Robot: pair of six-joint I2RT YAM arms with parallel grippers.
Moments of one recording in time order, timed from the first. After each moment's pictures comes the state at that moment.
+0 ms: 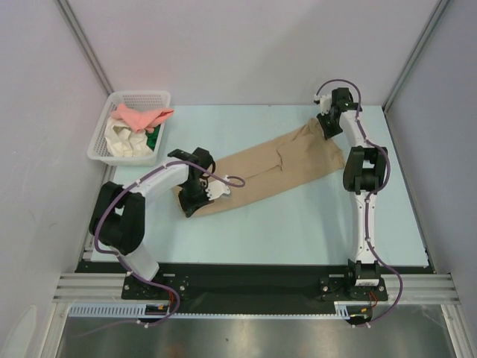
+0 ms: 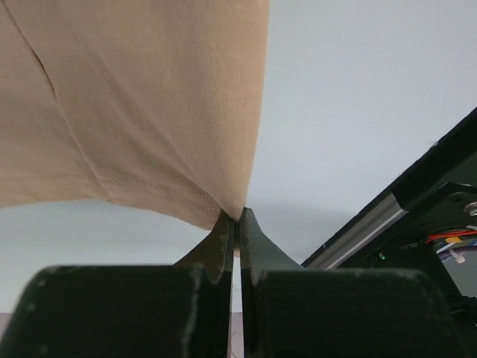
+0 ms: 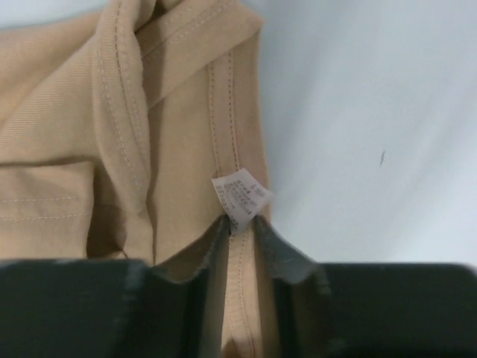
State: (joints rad) left arm -0.45 1.67 1.17 -1.13 0.09 0.76; right arm 0.00 2.61 2.41 -0.81 -0.07 -0.42
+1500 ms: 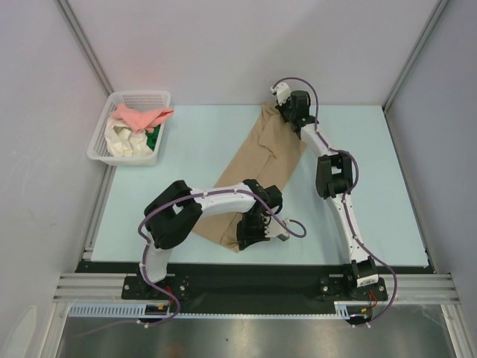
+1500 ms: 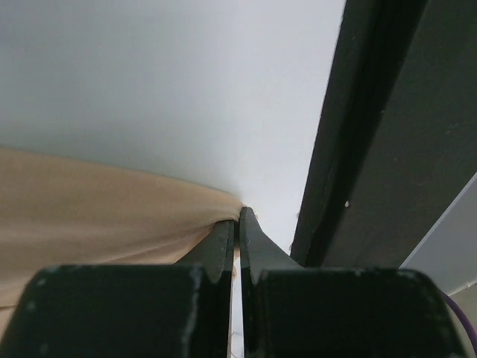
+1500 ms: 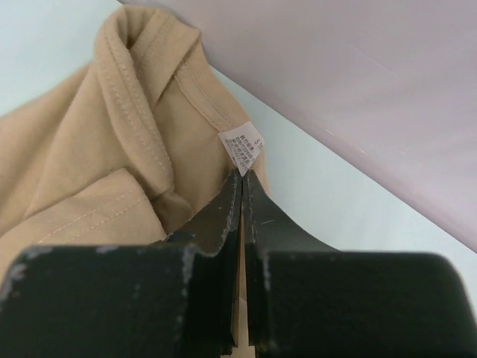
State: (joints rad) left arm -1.01 1.99 1.38 -1.07 0.33 0.57; right arm 0.23 2.84 2.58 -0.09 -0.10 -0.43
